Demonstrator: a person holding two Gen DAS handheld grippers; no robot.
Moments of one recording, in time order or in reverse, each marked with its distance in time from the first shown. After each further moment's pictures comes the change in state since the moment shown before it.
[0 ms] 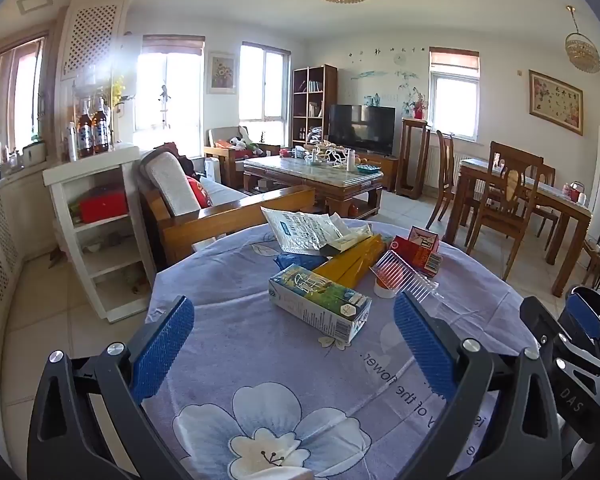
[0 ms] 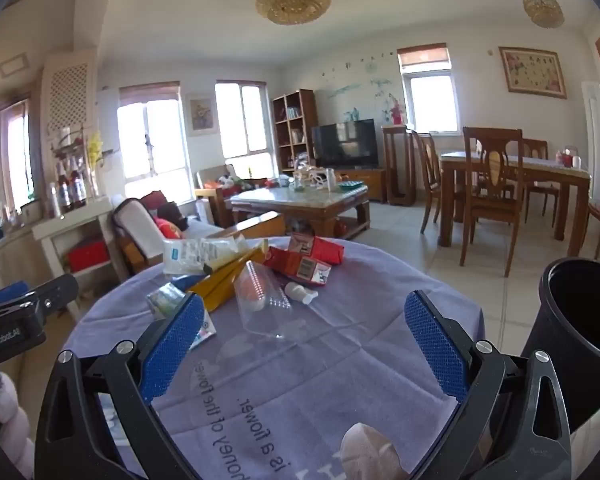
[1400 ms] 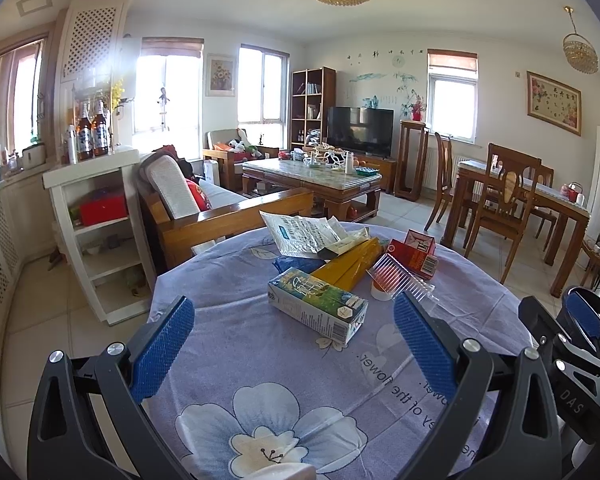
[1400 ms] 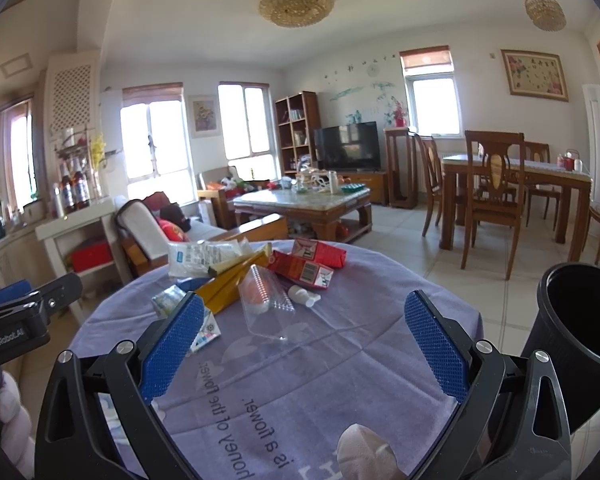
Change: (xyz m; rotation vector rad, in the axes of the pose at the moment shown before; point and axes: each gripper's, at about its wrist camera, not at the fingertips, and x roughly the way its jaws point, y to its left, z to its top) left arm -0.006 0.001 0.001 -0.002 -0.015 -0.007; right arm -0.012 0.003 0.006 -0.003 -0.006 0.008
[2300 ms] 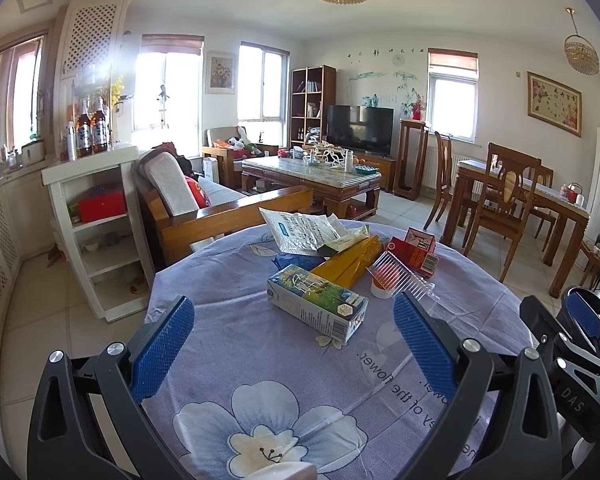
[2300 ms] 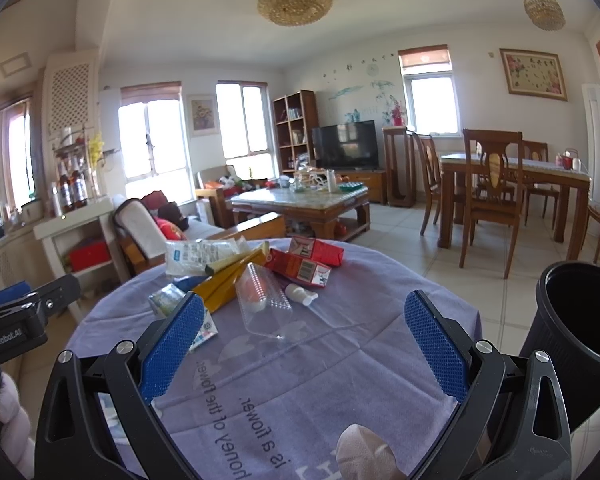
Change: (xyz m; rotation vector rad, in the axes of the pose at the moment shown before) left arm 0.004 -0.002 -0.004 -0.001 0.007 0.000; right arm 0.002 -0.001 -0.002 0.002 0.002 -0.001
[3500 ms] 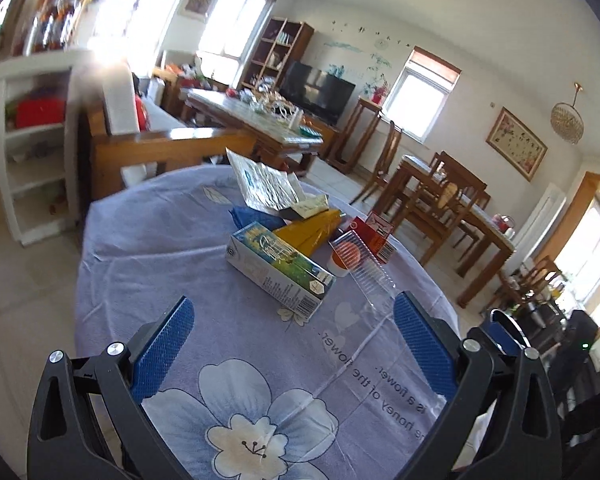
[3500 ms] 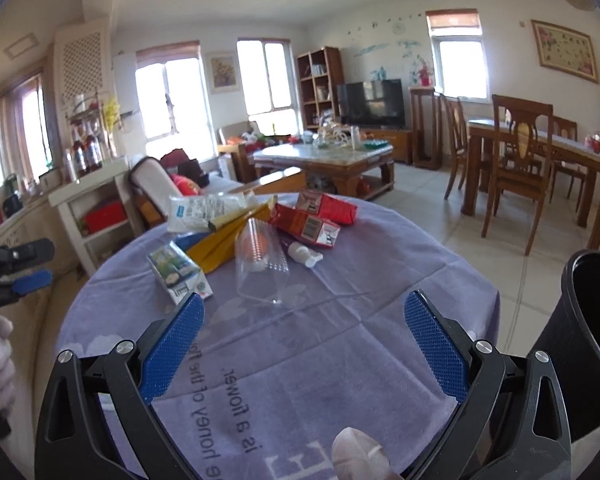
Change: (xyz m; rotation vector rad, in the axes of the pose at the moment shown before) left arm 0.055 0.071 0.004 -0.250 0.242 -0.376; right arm 0.045 -0.031 -0.002 -0.046 0.202 0.094
